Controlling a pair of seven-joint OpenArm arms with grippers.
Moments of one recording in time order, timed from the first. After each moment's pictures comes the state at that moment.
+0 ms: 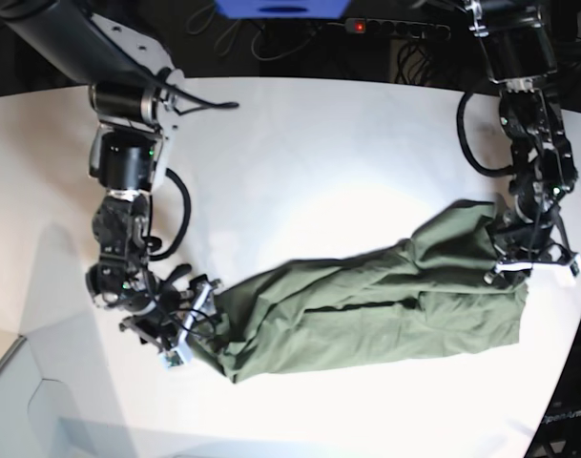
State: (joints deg) left arm -2.7 -15.1 -17.6 86.3 -38.1 9.1 29.7; right arm 29.3 -1.7 17.2 58.3 -16.1 39.6 -30.7
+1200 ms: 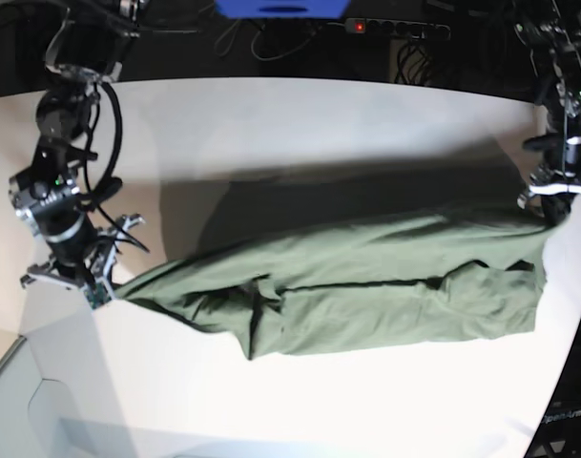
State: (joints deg) left arm 21.7 -14.5 -28.0 111.3 -38.8 8.9 30.6; right arm 2.8 6.4 17.2 106.5 -15.9 40.1 -39.9
